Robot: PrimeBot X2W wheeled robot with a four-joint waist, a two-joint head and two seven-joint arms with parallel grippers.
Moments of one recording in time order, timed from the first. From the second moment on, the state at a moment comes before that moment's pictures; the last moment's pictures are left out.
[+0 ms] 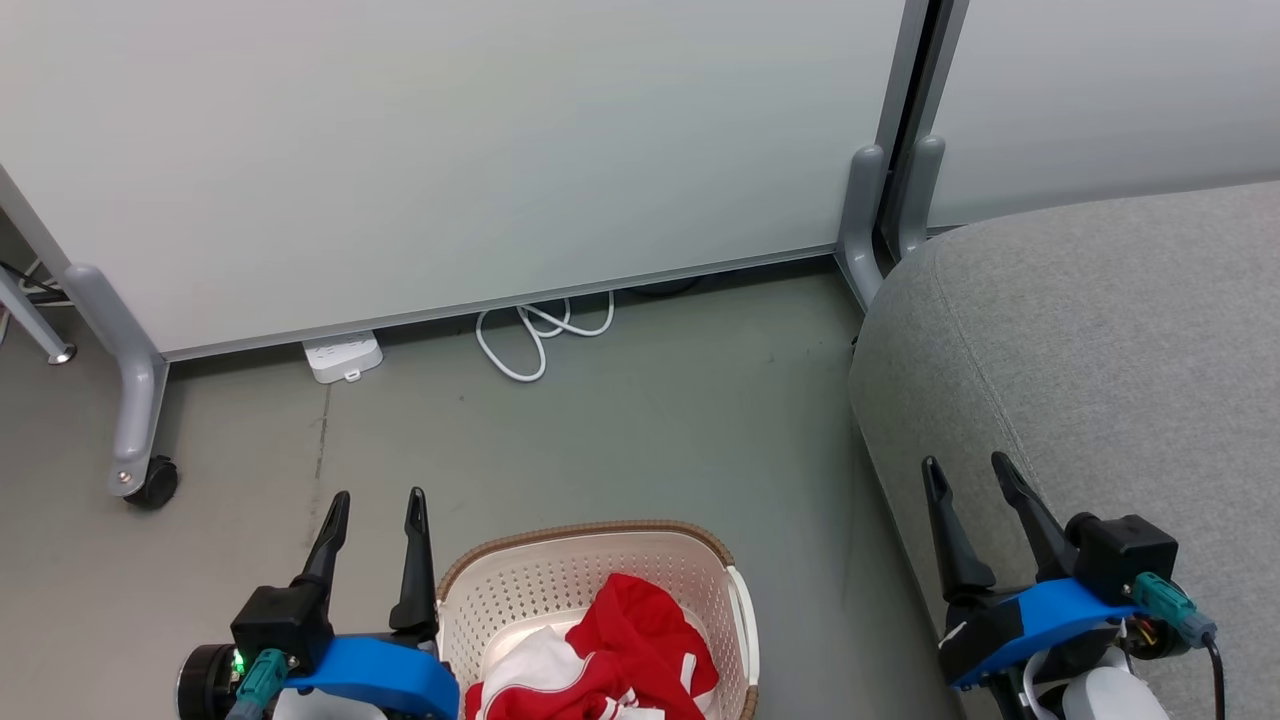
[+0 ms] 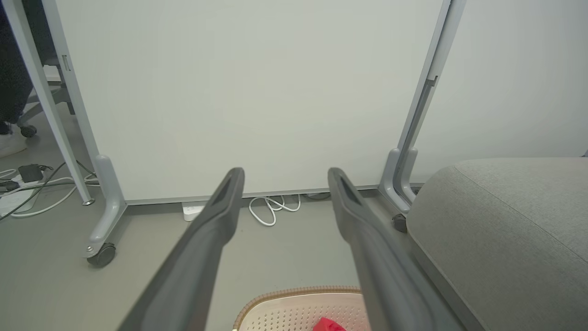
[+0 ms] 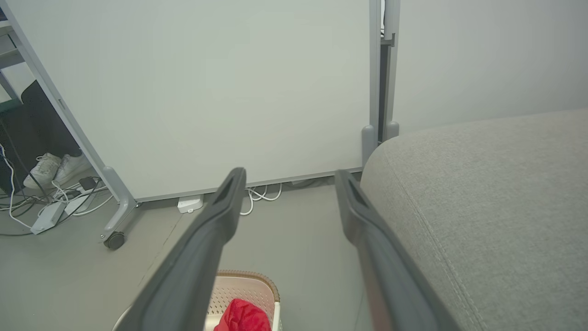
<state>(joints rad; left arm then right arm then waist) -0.06 0.05 -0.08 0.32 -0.19 -0.06 -0.26 -0.16 -0.05 0.03 0.37 0.20 0.13 -0.20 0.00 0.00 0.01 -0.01</state>
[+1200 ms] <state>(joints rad) -0.38 0.19 -0.26 0.72 -0.15 -0.12 -0.15 -0.49 -0.05 0.23 0.31 0.29 0.13 -0.26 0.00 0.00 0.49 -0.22</state>
